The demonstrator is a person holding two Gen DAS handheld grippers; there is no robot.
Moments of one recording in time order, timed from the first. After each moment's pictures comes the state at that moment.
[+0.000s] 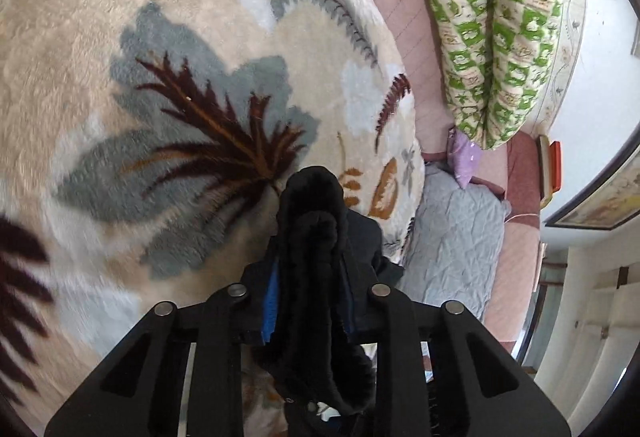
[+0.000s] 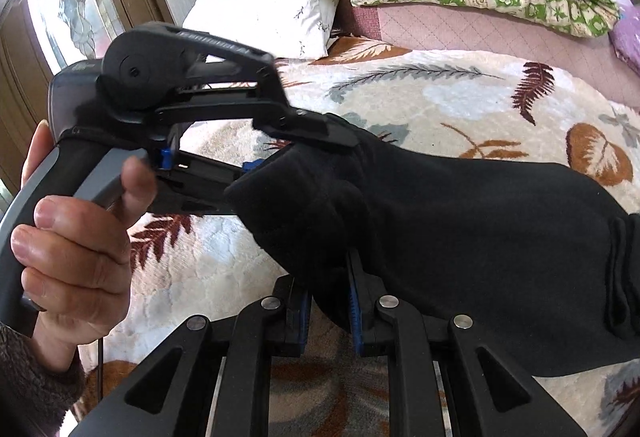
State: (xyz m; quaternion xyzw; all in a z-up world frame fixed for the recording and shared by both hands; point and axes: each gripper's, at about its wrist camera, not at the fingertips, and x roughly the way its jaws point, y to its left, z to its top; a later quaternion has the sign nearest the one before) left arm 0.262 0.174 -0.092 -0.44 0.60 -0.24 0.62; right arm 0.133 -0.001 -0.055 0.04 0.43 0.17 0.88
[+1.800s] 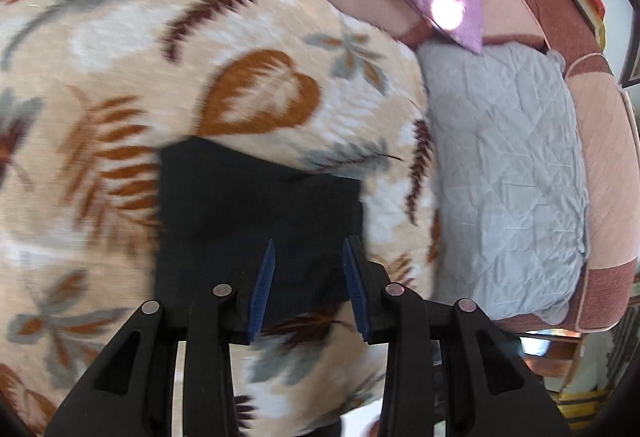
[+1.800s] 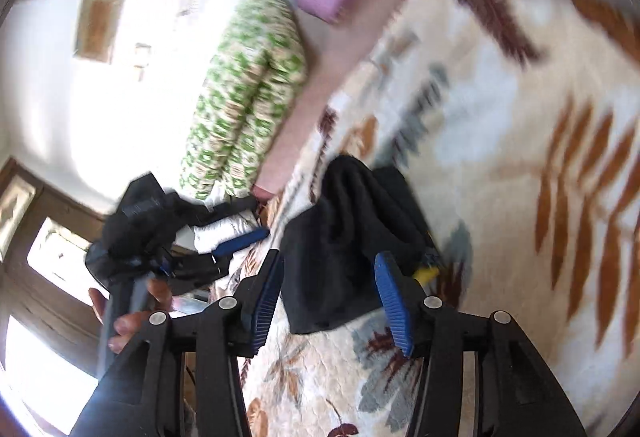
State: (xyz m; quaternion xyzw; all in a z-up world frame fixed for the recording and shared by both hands) left arm 0.218 -0.108 0.020 -0.17 0.63 -0.24 0.72; right arm 0.017 -0.379 -0.019 0.47 0.31 0.11 0.82
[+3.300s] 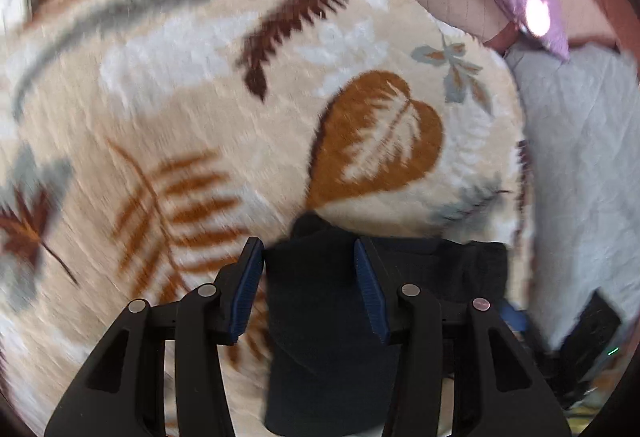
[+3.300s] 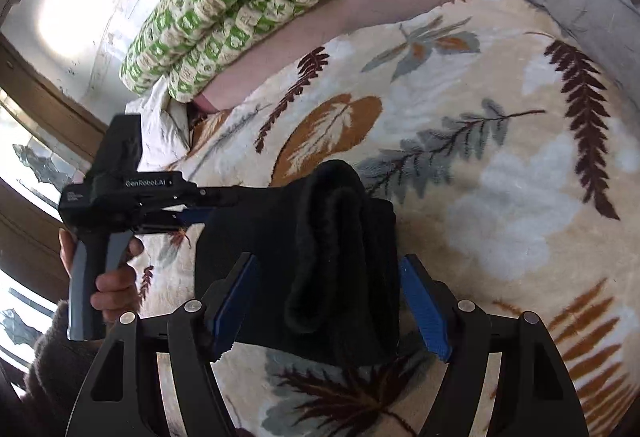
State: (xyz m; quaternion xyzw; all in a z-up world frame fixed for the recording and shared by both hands) left arm 0.282 -0.099 -0.051 -0.04 0.63 -0.16 0.76; right arm 0.119 -0.357 -0.031 0.24 0.47 0.11 0.84
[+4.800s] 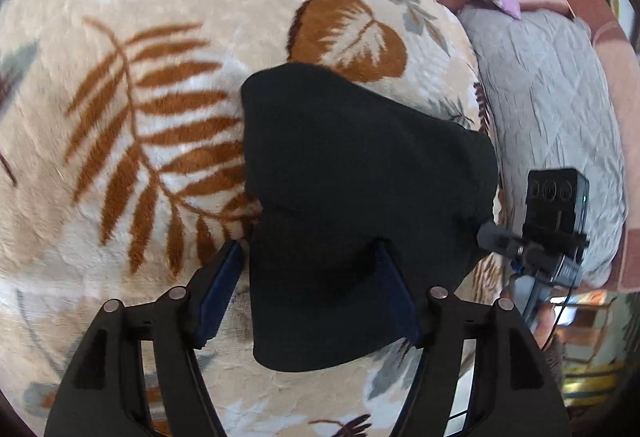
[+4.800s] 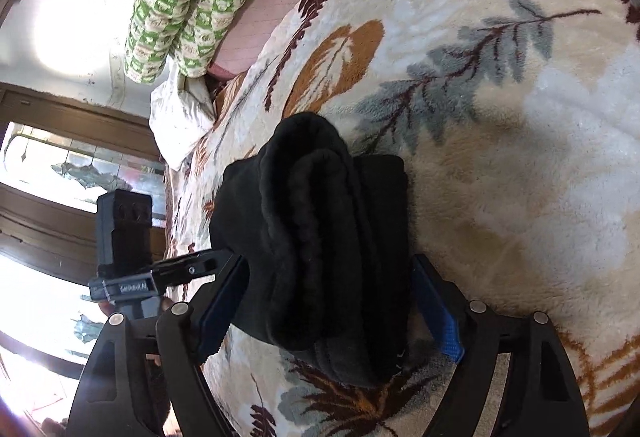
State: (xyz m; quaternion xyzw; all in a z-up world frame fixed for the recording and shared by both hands) left arm 0.219 -0.070 -0.083 -0.13 0.65 -0.26 0.70; right arm 0.141 -0.371 -0.085 0.34 0.54 0.23 0.74
